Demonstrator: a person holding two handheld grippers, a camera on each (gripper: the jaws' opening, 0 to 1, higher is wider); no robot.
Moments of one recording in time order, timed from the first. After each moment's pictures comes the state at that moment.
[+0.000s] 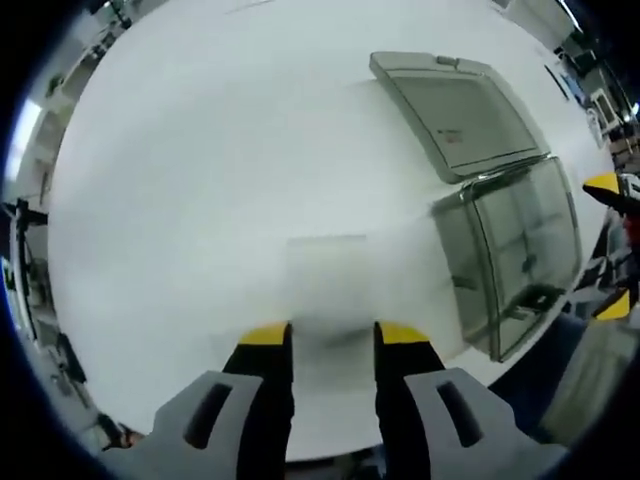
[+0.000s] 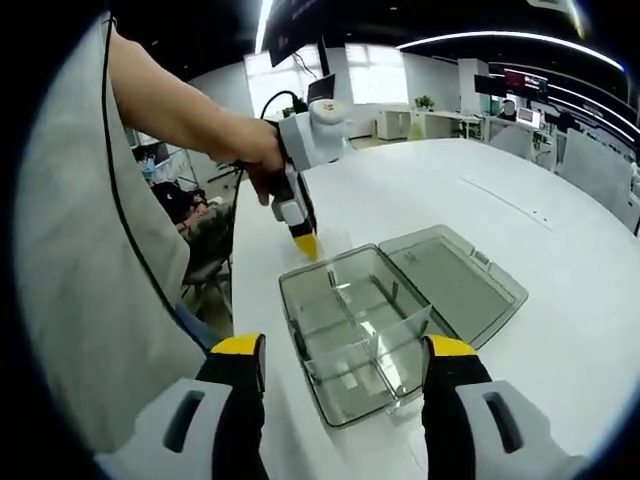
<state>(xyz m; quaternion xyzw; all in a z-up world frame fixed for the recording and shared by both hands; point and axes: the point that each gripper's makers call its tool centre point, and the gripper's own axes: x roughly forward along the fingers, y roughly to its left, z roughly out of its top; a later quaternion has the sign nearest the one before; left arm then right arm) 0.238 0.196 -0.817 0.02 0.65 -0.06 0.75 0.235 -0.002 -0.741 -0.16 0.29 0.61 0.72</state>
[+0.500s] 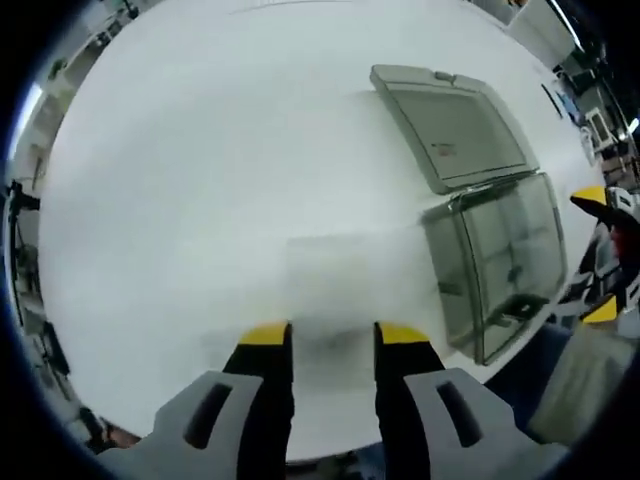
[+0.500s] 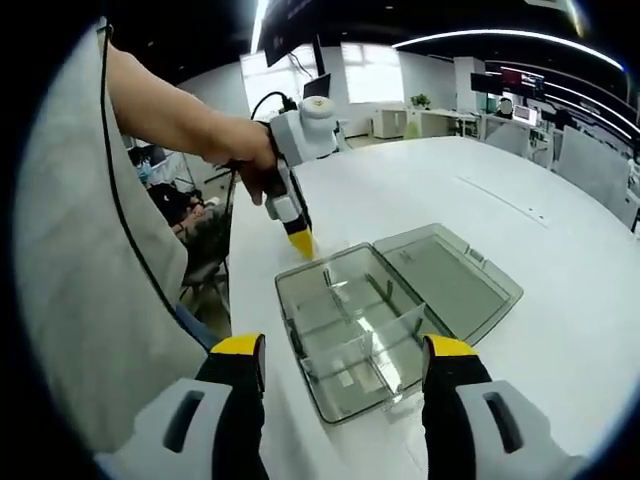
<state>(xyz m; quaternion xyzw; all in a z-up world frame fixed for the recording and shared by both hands) 0.240 0.194 -0.811 -0.02 0.64 -0.07 0.77 0.239 -0.006 -0.738 -0.16 0.29 0.60 0.73</state>
